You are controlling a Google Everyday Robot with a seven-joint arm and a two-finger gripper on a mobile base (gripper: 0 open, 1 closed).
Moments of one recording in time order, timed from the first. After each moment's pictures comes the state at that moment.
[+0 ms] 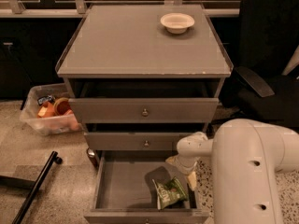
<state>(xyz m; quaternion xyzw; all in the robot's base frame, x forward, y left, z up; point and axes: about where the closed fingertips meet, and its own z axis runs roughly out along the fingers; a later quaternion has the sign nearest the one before) 0.573 -0.176 0.295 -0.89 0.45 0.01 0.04</state>
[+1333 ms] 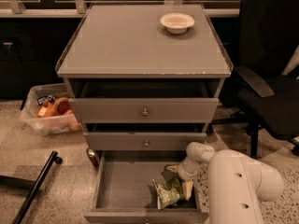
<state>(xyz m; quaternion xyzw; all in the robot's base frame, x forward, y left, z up) 0.578 -0.173 0.179 -0.83 0.52 0.16 0.11</state>
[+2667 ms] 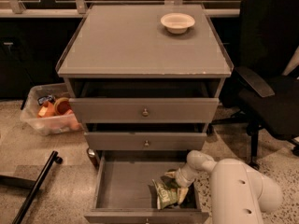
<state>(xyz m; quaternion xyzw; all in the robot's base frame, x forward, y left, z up) 0.565 -0.150 0.144 -0.80 0.55 0.18 0.17</state>
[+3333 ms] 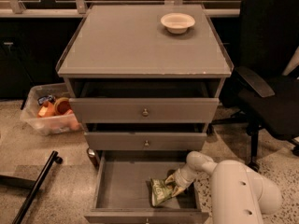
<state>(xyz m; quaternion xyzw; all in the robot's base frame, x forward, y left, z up) 0.564 -0.145 0.140 -0.81 0.53 0.18 0.18</state>
